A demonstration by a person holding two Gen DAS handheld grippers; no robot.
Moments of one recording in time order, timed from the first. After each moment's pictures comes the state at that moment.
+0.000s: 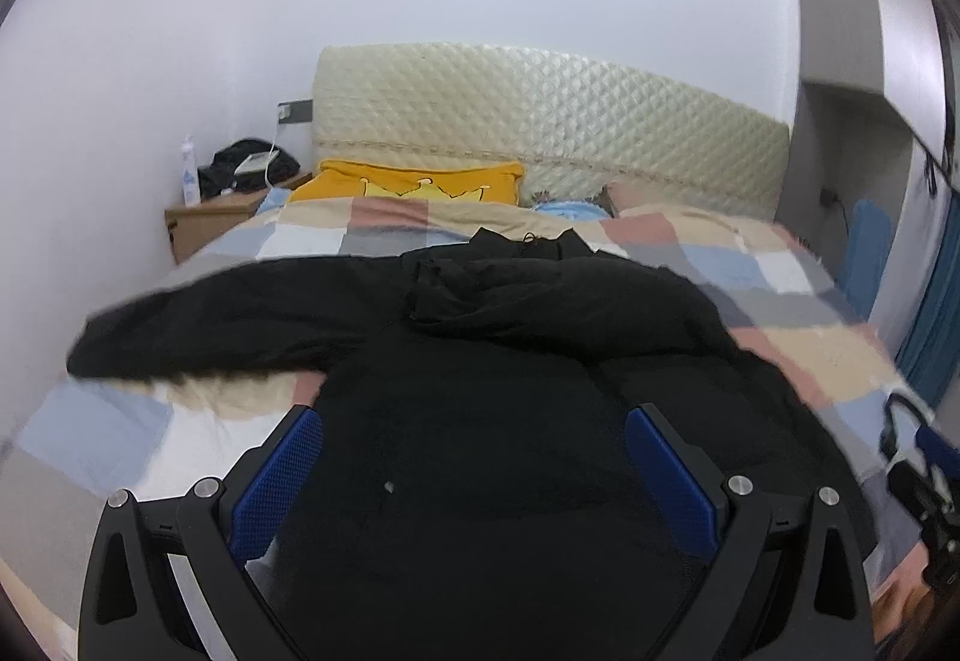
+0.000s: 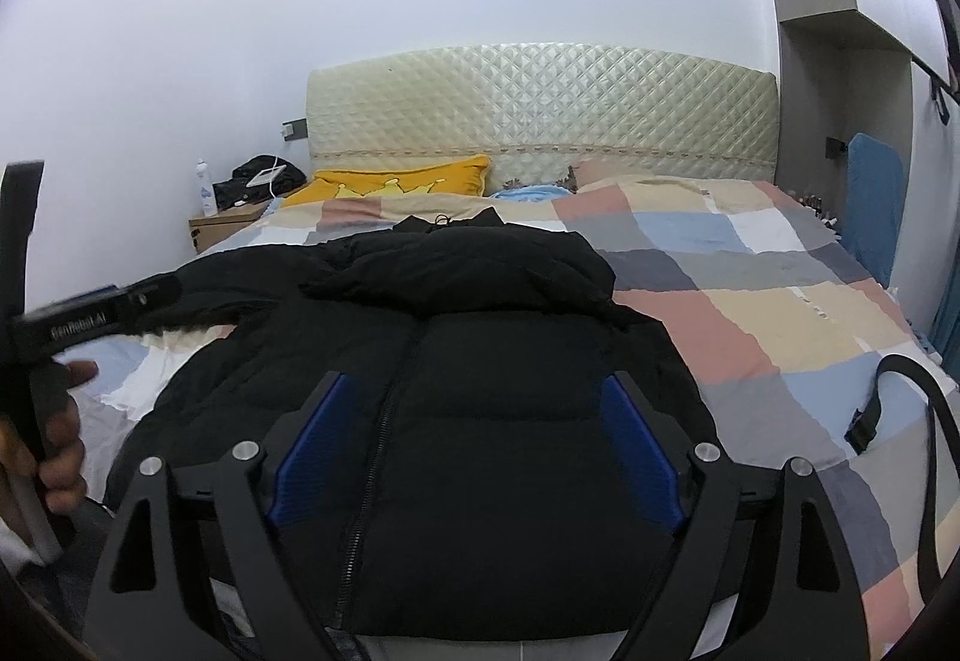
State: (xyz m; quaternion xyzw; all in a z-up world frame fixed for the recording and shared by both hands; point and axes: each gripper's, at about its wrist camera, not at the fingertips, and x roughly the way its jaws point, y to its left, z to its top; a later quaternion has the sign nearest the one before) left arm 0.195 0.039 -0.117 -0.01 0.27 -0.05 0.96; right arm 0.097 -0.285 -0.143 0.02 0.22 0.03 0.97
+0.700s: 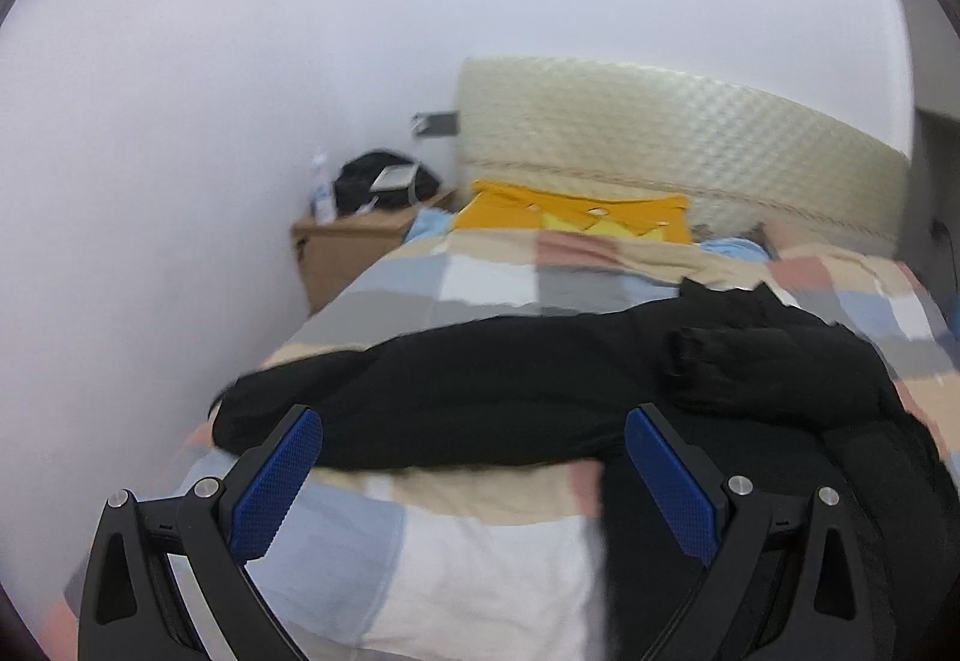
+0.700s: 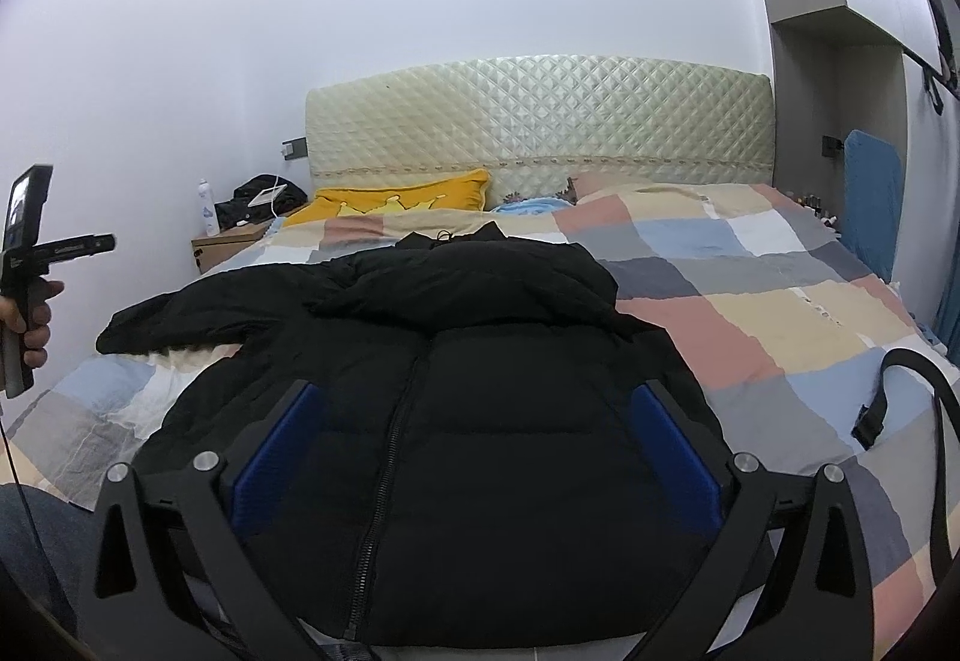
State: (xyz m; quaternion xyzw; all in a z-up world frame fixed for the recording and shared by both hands) left arm 0.267 0.271 -0.086 -0.03 0.27 0.09 0.96; right arm 0.091 -0.282 -0.141 0.04 0.20 0.03 0.98
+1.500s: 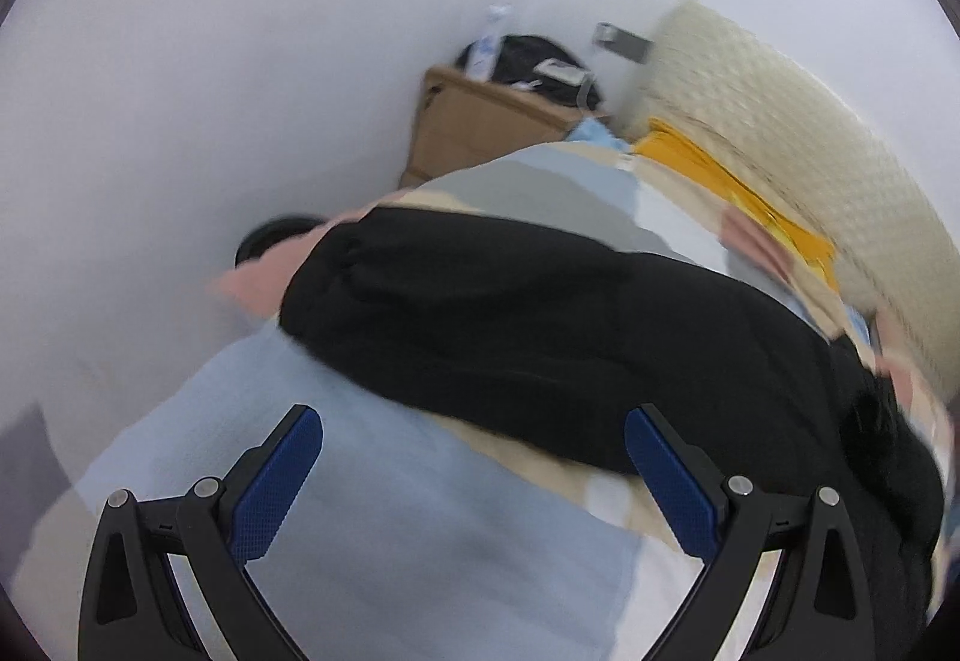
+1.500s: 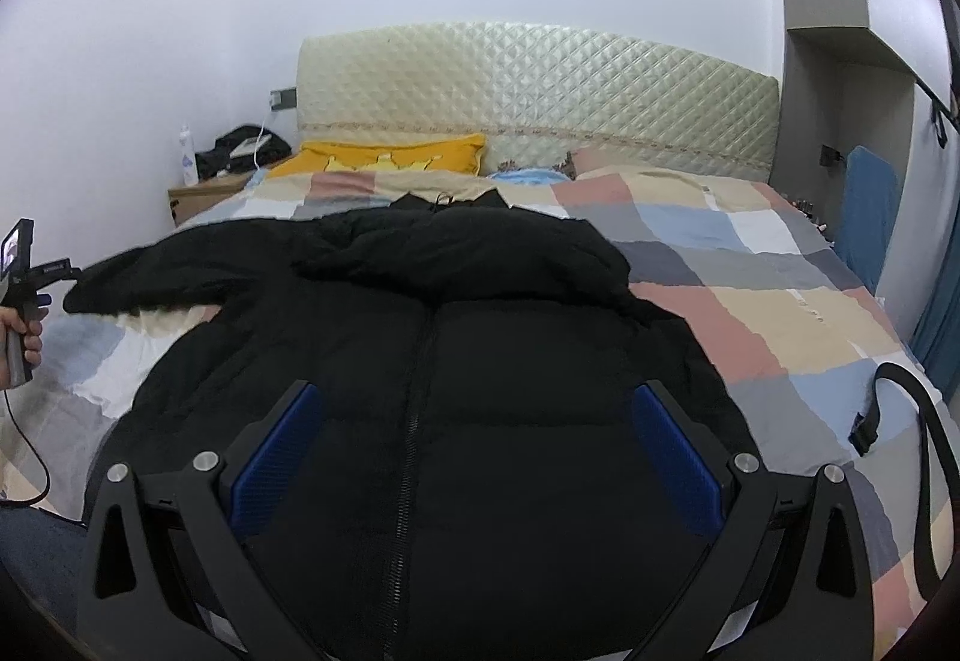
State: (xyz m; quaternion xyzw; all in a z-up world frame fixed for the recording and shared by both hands) left arm 0.330 0.496 -0.237 -0.23 0.34 0.17 0.90; right arm 0.126 -0.228 -0.153 -0.01 0.25 0.00 0.97
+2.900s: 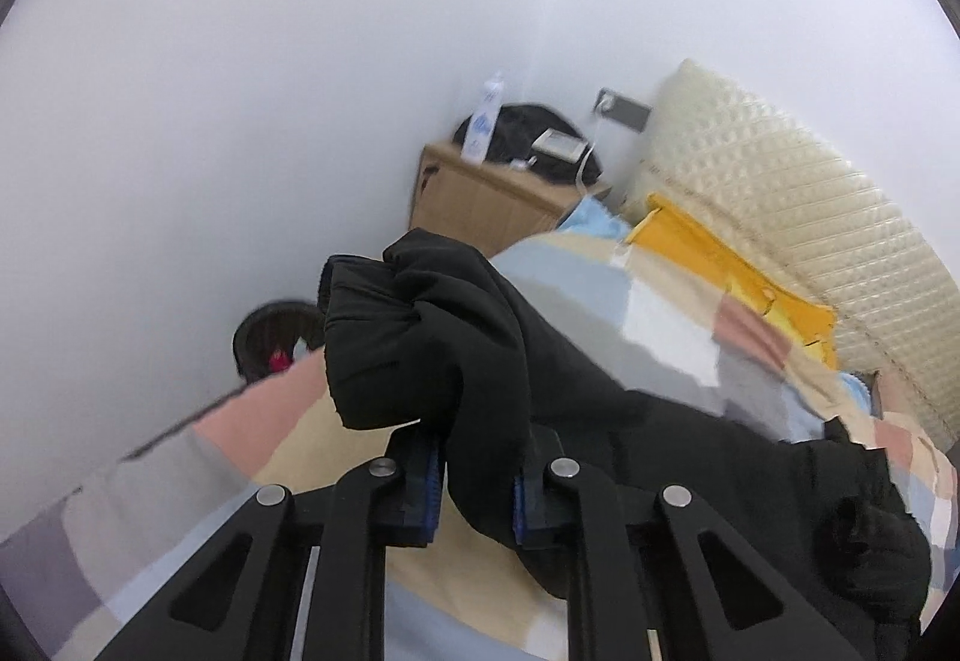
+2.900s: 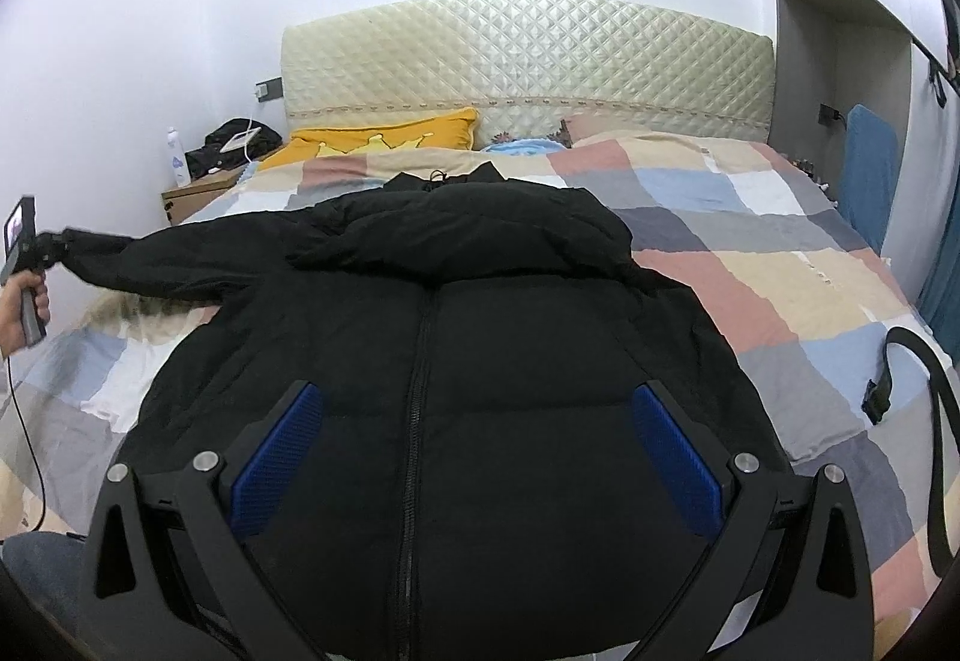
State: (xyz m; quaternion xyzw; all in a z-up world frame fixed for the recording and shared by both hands) left arm 0.378 0.497 -0.139 -0.20 0.27 0.19 0.92; right arm 0.132 -0.233 -0.148 0.02 0.28 0.00 0.96
